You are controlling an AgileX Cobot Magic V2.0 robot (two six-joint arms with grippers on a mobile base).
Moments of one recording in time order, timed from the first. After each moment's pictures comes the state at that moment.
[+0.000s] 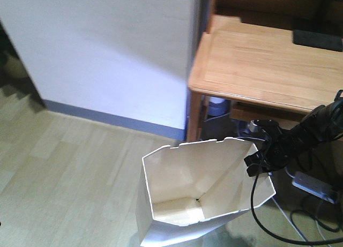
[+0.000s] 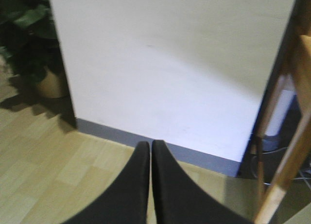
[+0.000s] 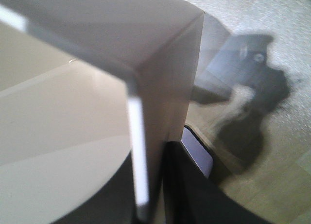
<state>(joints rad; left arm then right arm) 0.14 -0.01 0.03 0.04 0.35 -0.10 -0.11 2.29 -1.04 0.79 0.64 -1.13</state>
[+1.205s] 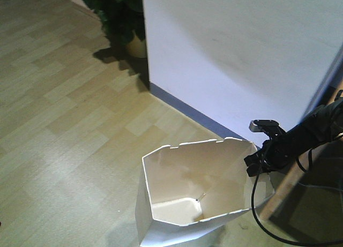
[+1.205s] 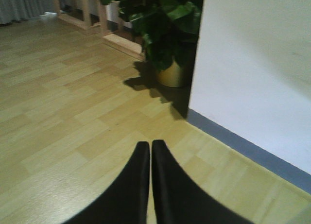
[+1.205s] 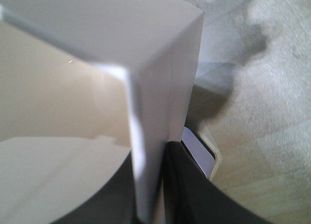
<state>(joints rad) 0.14 -0.01 0.03 0.04 0.35 -0.10 -0.11 2.29 -1.04 0.79 0.64 -1.13</state>
